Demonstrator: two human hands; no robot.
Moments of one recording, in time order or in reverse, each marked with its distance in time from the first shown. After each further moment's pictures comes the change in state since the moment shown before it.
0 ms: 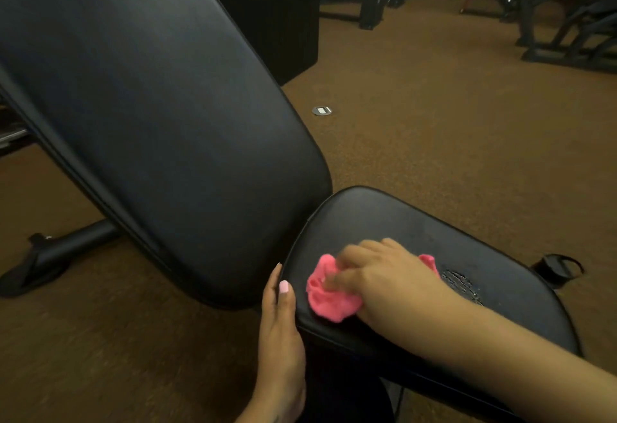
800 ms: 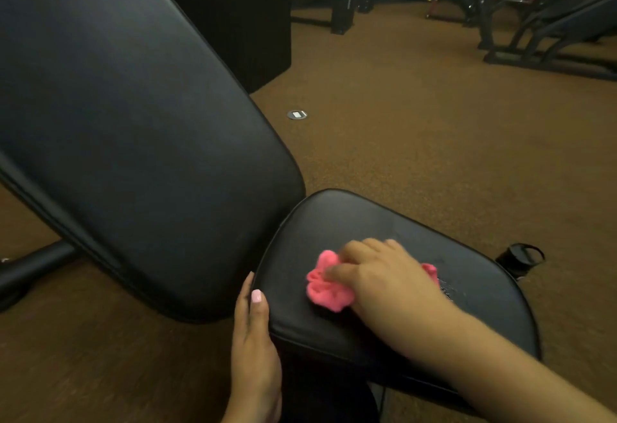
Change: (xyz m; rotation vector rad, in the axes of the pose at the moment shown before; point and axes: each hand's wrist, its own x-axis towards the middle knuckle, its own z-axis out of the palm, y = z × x) left_hand 0.001 -0.004 -0.001 0.026 0.006 0.044; right_hand -0.018 0.008 0.000 -0.061 0.009 0.232
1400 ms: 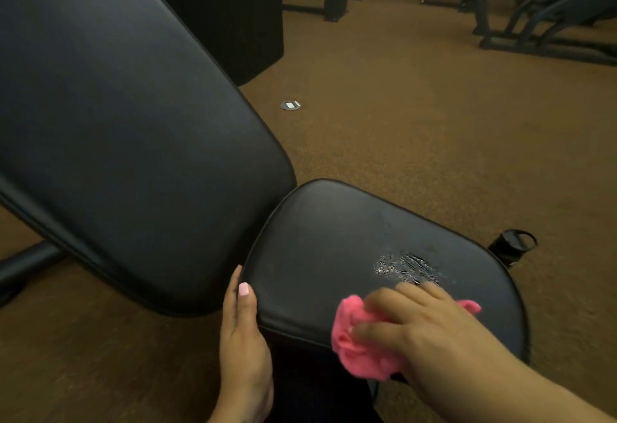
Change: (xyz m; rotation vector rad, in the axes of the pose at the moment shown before) left_hand 0.001 -0.003 -0.001 0.026 0.048 0.017; right_hand -0.072 0.009 0.008 -0.018 0.104 -0.114
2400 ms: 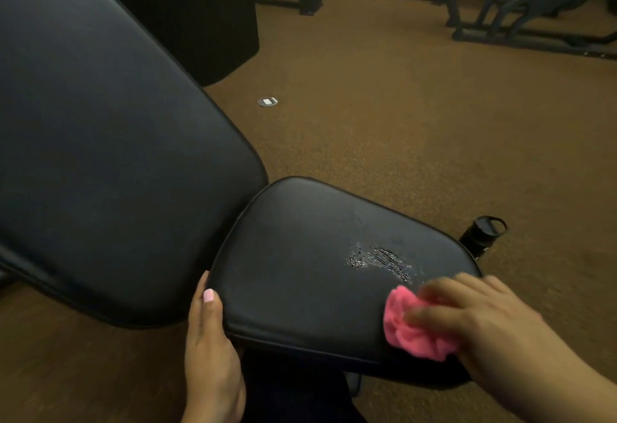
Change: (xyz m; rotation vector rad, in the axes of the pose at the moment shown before) left_hand -0.003 0.005 0.004 -0.056 0.028 -0.040; right_hand -0.057 0.049 -0.005 -0.004 0.007 0.212
